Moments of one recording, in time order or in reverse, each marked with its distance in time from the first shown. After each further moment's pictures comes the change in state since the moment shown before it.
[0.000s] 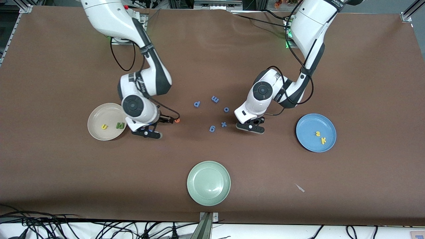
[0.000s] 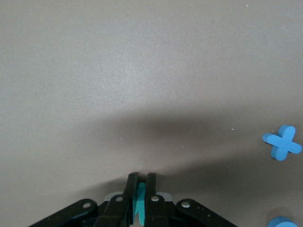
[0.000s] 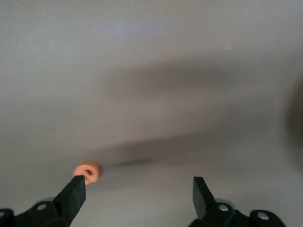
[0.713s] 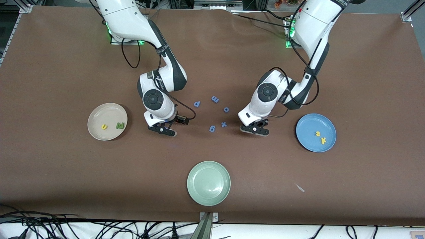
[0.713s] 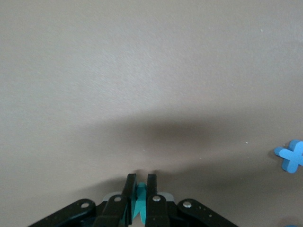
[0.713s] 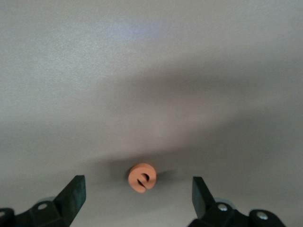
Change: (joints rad) left arm 0.025 -0.019 0.008 0.004 0.000 -0.005 0.015; right arm 0.039 0.055 0.043 -0.006 0.057 0.148 0.114
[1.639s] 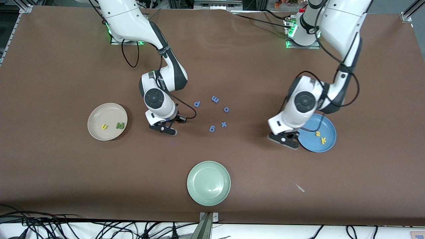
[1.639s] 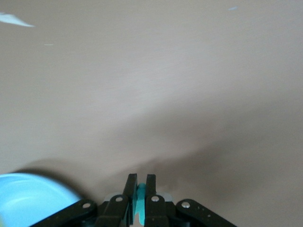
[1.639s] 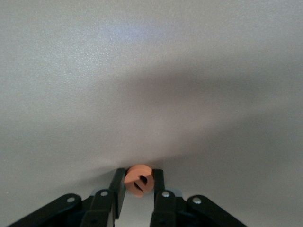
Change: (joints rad) left arm 0.135 -0.091 0.115 0.006 0.000 -0.088 0.484; right arm 0.000 0.005 0.010 -0.037 0.004 0.054 0.000
